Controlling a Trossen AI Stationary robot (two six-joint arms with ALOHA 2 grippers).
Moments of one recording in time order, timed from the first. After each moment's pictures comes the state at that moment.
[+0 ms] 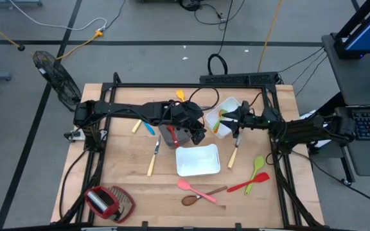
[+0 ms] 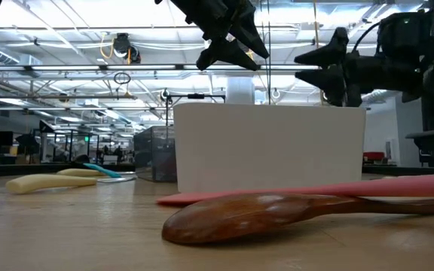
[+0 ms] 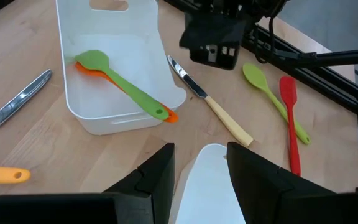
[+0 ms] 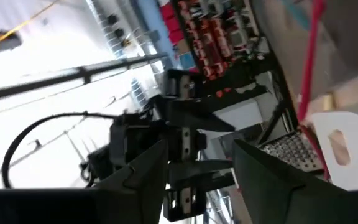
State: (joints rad) left arm 0.07 1.82 1.57 -0.44 0.00 -0.45; right arm -0.44 1.16 0.11 1.23 -0.39 2.02
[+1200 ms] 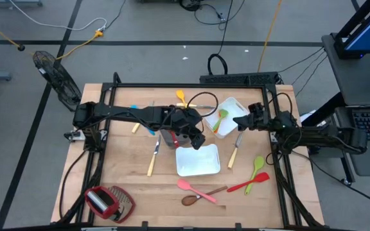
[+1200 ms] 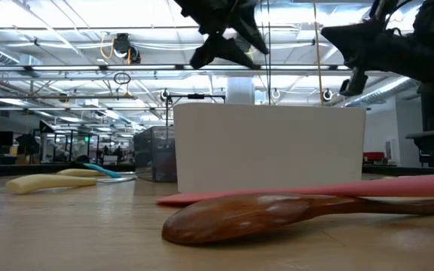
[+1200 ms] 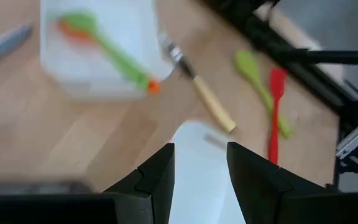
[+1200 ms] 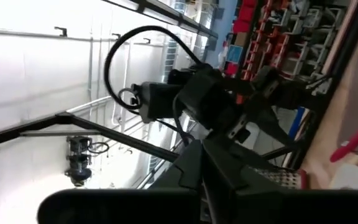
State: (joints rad) left arm 0.02 1.82 1.57 -0.51 0.00 -0.63; right arm -0.44 0.86 0.02 1.26 -0.44 1.55
